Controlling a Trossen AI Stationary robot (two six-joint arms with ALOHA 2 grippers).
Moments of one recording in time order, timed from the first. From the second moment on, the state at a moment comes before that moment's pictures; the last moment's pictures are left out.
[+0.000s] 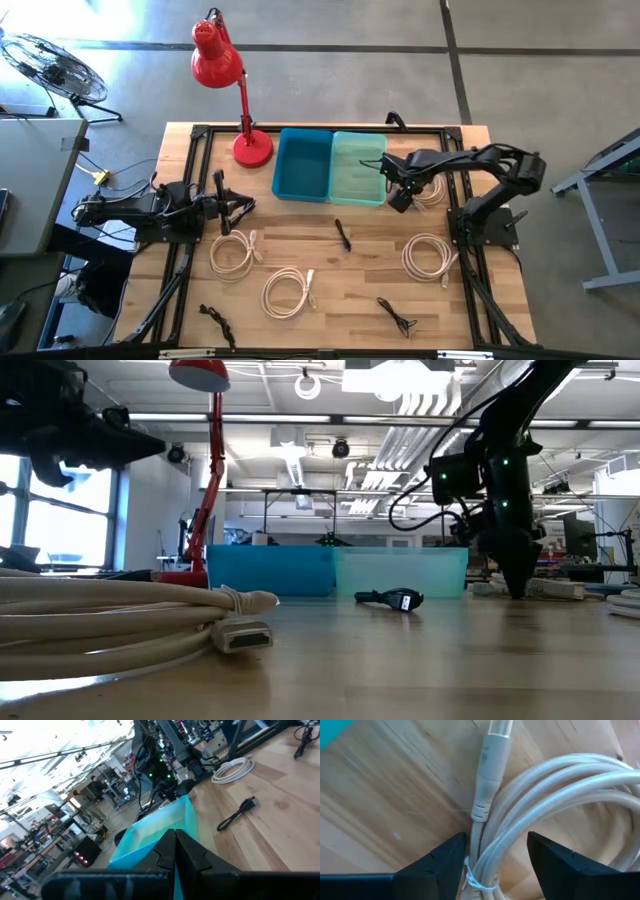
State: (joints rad) left arm 0.00 0.01 0.04 -0.01 -0.13 0.62; right arm -0.48 1.57 0.74 -0.77 0.14 0.26
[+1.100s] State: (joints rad) left arm 0.00 0.01 0.04 -0.02 -0.04 0.63; right arm -0.23 1.17 1.17 -0.94 0.41 0.25
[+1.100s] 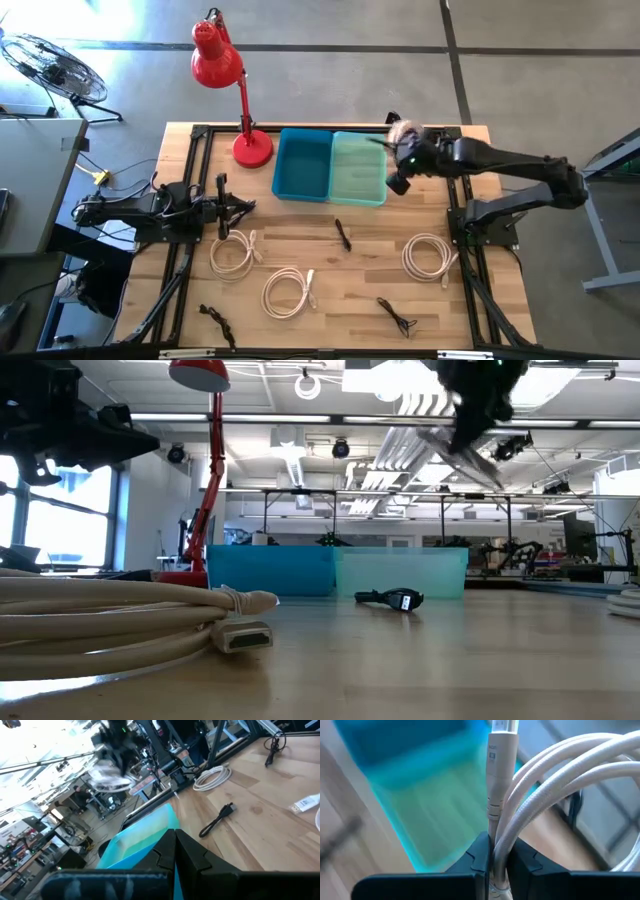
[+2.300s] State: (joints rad) left arm 0.00 0.03 0.07 0.32 -0.06 0.56; right arm -0.03 1.44 1.39 -0.47 -0.17 -0.20
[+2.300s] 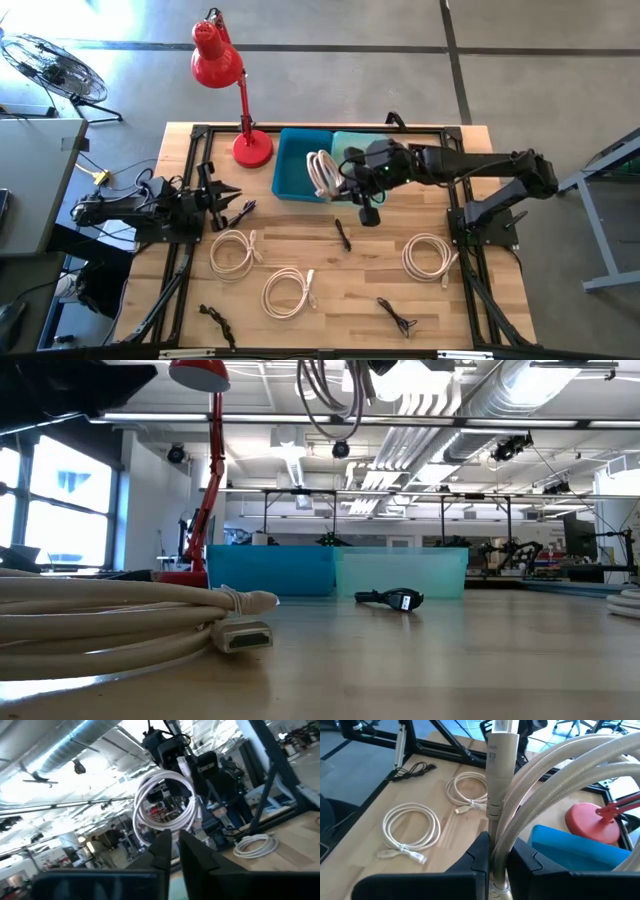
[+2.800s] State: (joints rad) left arm 0.00 0.39 0.31 0.27 0.10 0.41; right arm 0.03 1.44 1.39 -0.48 -0.31 -0.24
